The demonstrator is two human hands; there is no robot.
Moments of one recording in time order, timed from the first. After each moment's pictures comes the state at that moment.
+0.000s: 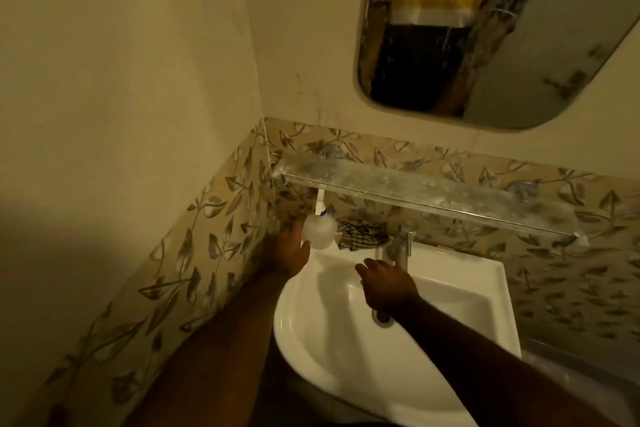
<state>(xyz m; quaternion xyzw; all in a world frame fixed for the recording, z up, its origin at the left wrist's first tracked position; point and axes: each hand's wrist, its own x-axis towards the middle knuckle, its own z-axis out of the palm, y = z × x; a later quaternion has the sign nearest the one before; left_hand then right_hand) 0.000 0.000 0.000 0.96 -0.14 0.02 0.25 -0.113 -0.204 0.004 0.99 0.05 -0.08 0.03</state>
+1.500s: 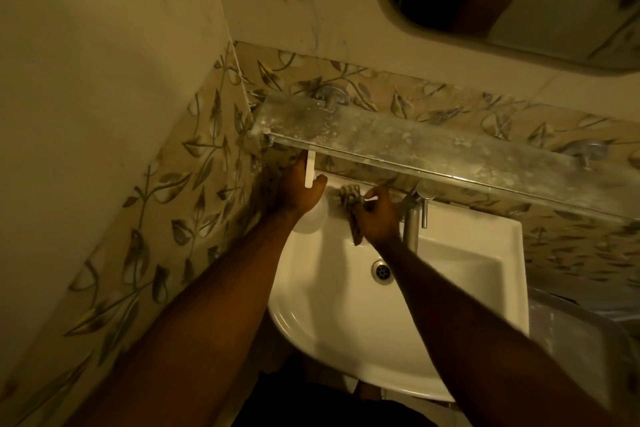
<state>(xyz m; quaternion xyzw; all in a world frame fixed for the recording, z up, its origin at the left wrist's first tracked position) 0.070 -0.052 0.005 0.90 -0.04 -0.08 0.44 -0.017 -0.204 -0.051 0.80 -0.27 0.03 -0.54</state>
